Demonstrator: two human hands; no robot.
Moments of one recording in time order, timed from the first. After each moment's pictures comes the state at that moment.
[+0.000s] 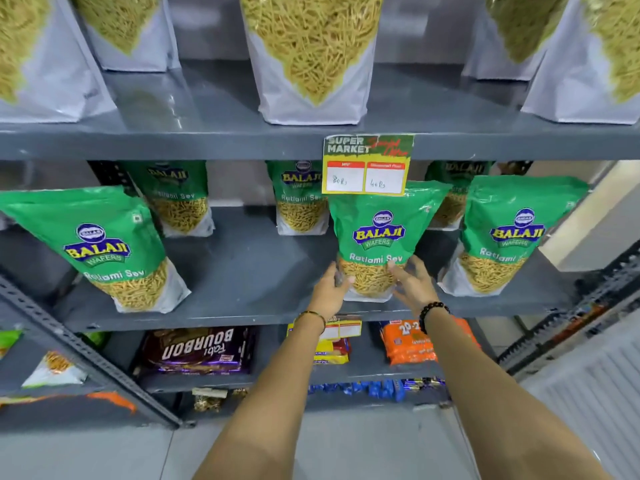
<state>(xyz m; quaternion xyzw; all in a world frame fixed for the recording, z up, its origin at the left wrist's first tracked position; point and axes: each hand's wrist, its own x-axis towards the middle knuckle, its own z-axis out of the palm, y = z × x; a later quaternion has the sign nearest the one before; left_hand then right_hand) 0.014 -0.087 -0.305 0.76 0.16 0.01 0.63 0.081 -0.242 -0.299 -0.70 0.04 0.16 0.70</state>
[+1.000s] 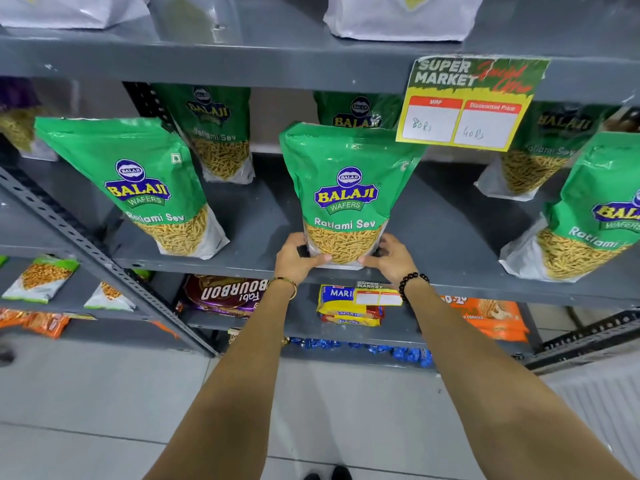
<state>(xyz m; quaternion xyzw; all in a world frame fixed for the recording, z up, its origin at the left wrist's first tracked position) -0.029 0.027 -0.349 0.75 0.29 0.12 0.58 0.068 -0.139 -0.343 -0.79 -0.08 0.26 0.55</state>
